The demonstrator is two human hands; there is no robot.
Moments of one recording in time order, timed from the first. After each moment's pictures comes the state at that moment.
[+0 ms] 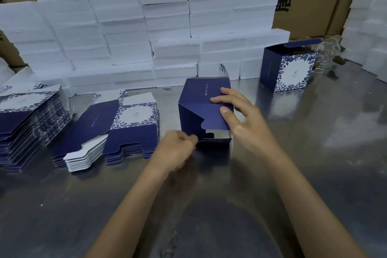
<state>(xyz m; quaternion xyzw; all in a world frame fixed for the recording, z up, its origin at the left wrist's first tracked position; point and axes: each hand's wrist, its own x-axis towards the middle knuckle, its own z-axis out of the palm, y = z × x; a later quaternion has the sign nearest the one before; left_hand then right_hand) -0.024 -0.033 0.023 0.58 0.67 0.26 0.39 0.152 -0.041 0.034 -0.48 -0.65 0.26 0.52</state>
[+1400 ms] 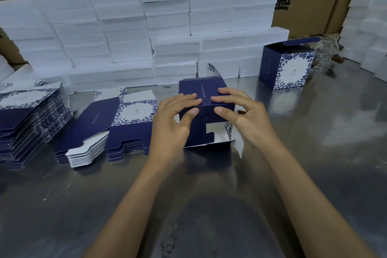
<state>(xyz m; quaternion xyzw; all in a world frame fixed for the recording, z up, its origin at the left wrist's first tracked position) -0.023 -0.035 0.034 0.68 0.46 0.54 0.19 0.157 -0.032 0.031 -0.46 -0.61 0.31 0.56</state>
